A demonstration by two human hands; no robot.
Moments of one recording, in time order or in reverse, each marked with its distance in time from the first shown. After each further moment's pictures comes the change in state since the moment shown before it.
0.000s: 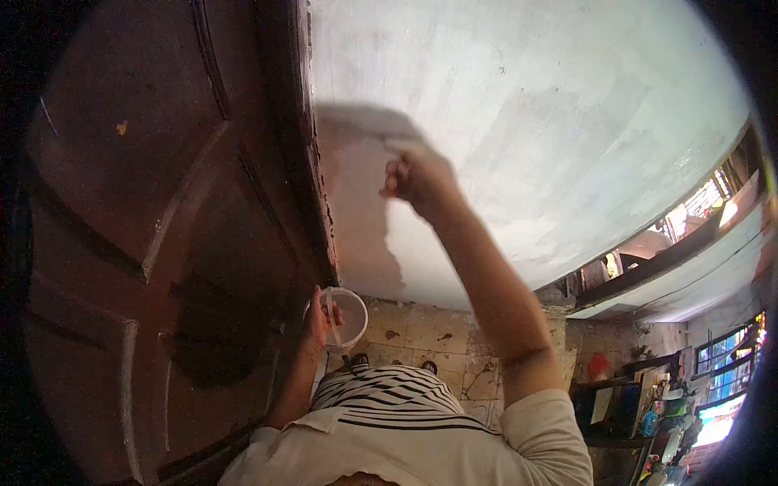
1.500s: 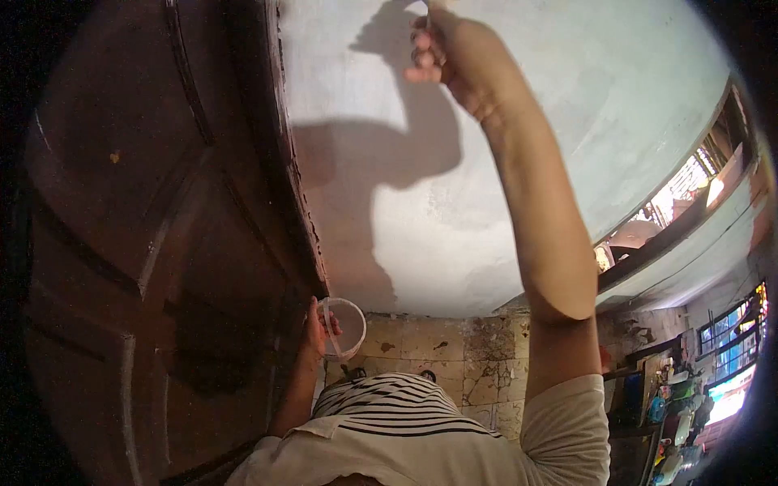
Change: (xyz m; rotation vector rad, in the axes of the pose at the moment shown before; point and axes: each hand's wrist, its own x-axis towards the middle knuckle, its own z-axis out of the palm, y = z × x) left_hand 0.007 -0.002 0.020 0.019 -0.019 -0.007; right_hand -0.048 -0.180 0.015 -0.254 -0.098 -0.583
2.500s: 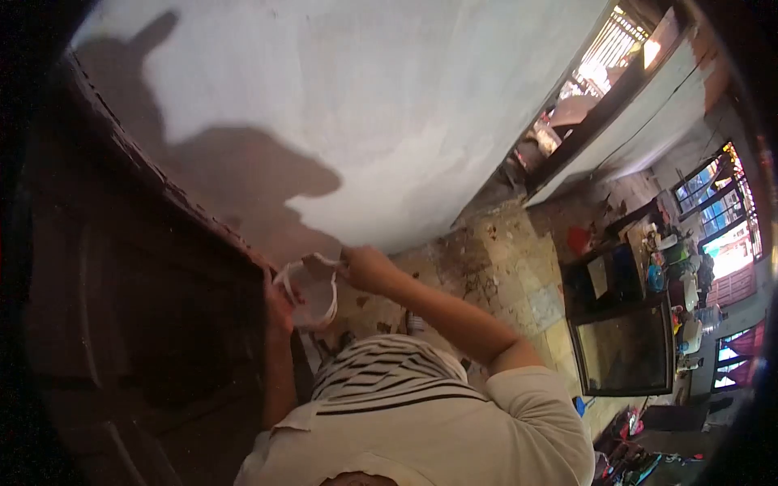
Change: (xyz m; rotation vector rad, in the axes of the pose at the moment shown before) left_hand -0.007 0.008 0.092 0.130 -0.204 0.011; right_hand -0.282 0.287 -0.067 -0.835 -0.185 0.493
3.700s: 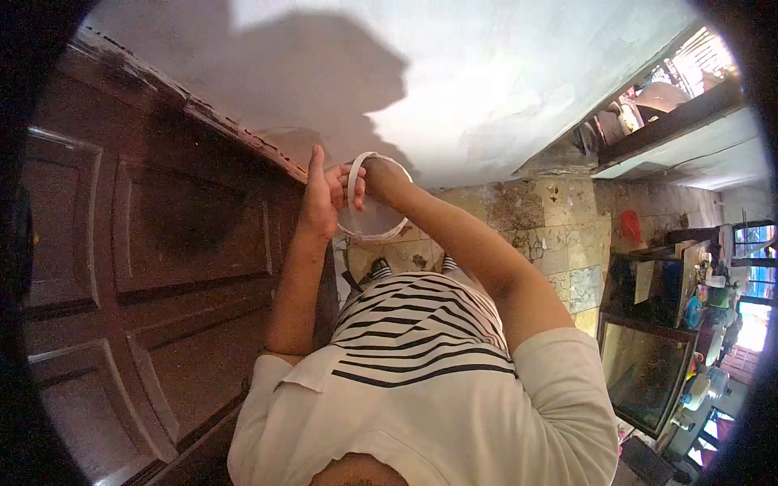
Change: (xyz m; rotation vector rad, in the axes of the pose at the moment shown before) left_hand -0.009 0.038 0.124 0.205 -0.202 -0.013; right_hand 0.107 0.095 0.084 0.092 -0.102 -0.202
